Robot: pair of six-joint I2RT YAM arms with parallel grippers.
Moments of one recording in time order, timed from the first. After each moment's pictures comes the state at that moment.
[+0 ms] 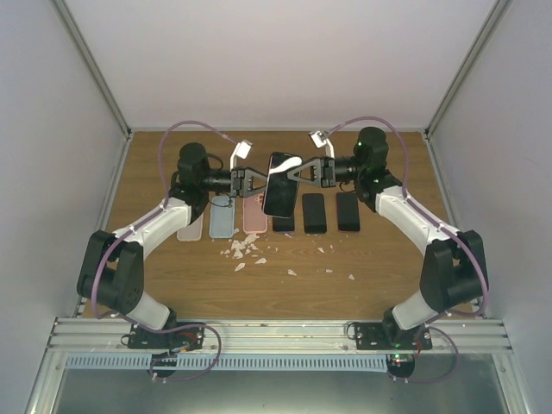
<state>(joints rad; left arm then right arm) -0.34 1.54 1.02 0.53 1.29 -0.81 0.34 1.54 1.14 0.36 -1.36 0.74</state>
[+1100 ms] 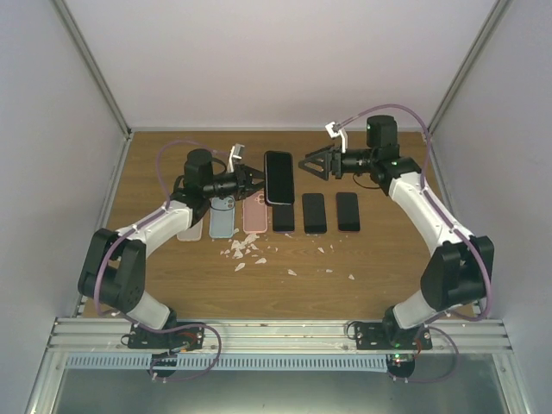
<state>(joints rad) -0.33 1.53 0.94 0.40 0.93 -1.08 0.23 1.56 1.33 -0.27 -1.12 0.22</state>
